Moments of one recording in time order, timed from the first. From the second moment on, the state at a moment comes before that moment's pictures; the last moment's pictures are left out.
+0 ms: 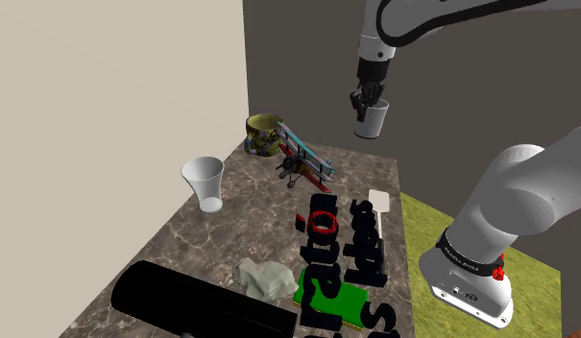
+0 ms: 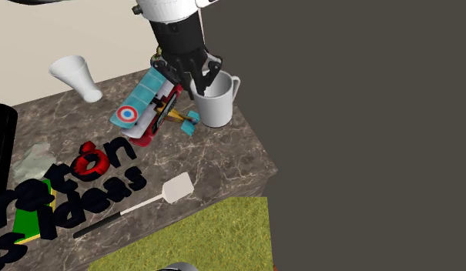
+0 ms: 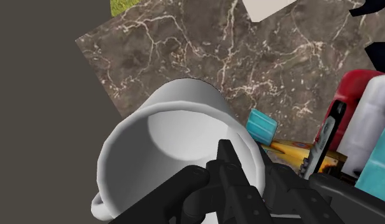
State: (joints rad) arm 0.00 -0.53 -0.09 -2.43 -0.12 1.89 0.07
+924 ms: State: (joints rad) arm 0.02 -0.40 -0.05 -2.19 -0.09 1.78 0.11
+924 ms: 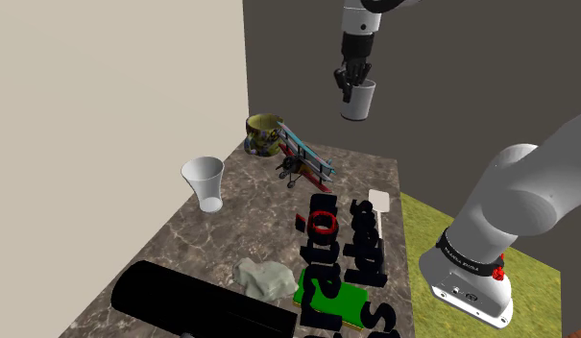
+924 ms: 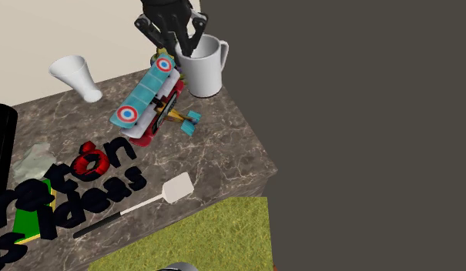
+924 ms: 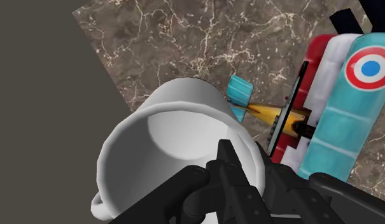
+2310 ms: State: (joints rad) arm 0.13 0.49 0.04 -1.03 -0.08 1.50 0.27
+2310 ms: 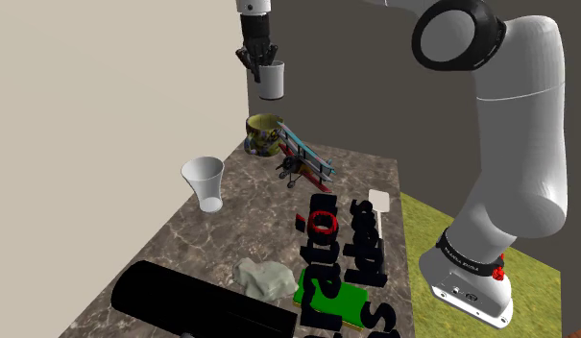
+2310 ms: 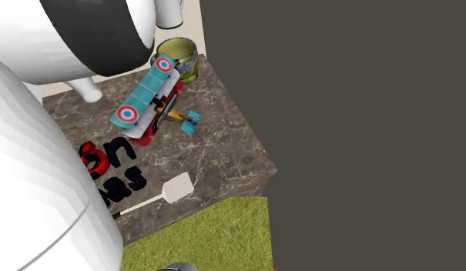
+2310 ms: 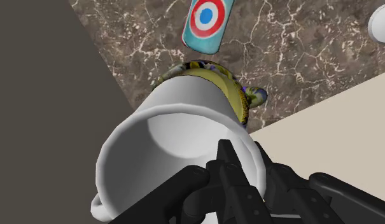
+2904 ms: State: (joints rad) arm 0.14 0.58 0.04 -0.99 -0.08 1.54 0.29
